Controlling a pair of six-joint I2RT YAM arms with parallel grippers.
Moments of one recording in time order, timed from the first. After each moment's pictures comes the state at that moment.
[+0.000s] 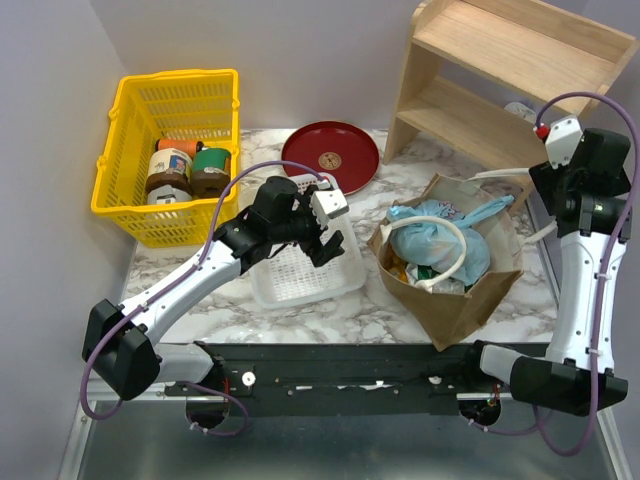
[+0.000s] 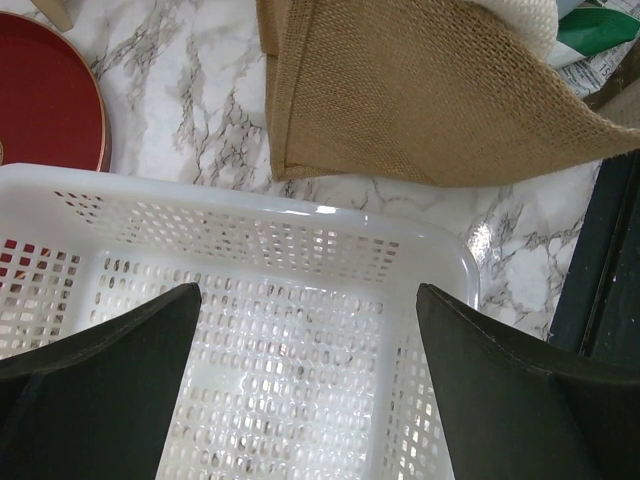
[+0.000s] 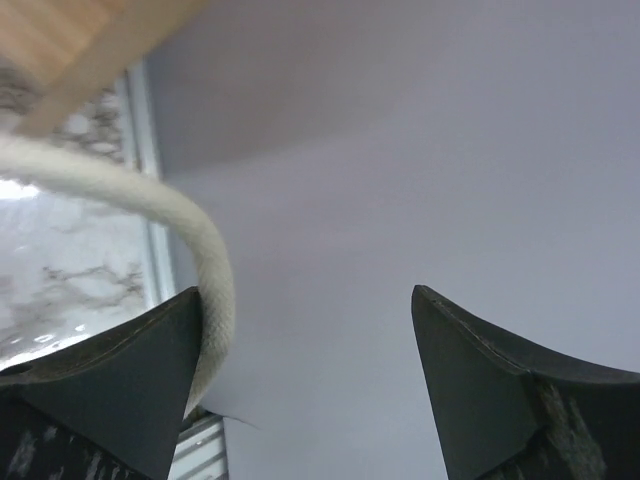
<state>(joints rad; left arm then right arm) -0.67 1.28 1.05 -0.28 0.44 0.26 -0.25 1.15 1.47 -0.78 0.42 -0.76</state>
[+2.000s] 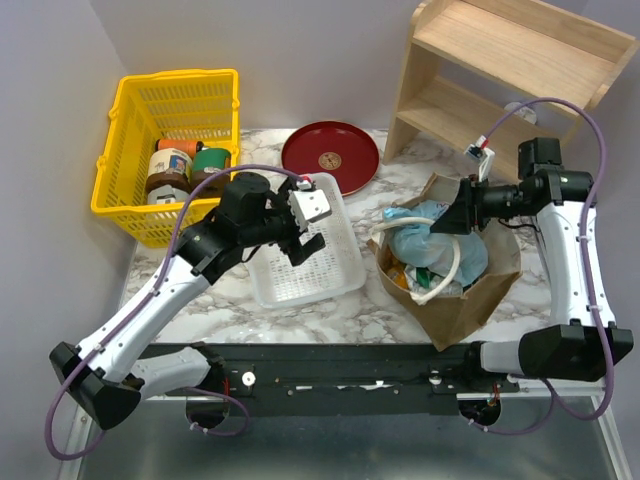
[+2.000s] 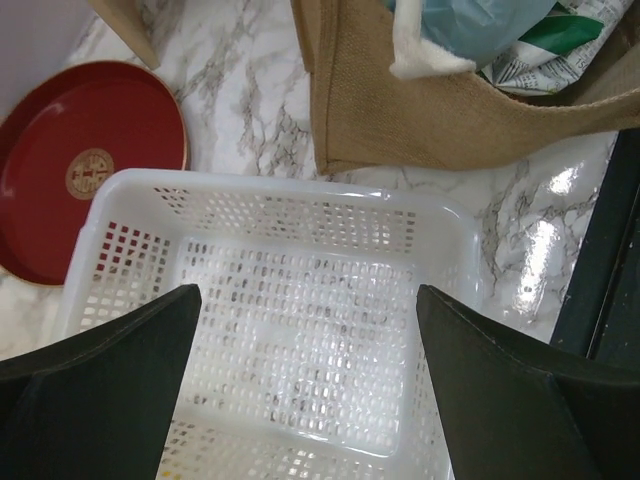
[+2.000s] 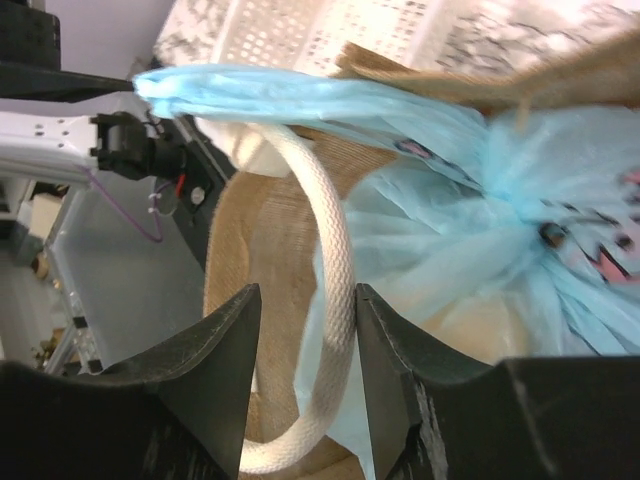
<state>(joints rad) -0.66 1.11 1.16 -0.51 0.39 0.39 -0.12 1.32 1.50 -1.33 -1.03 -0.40</state>
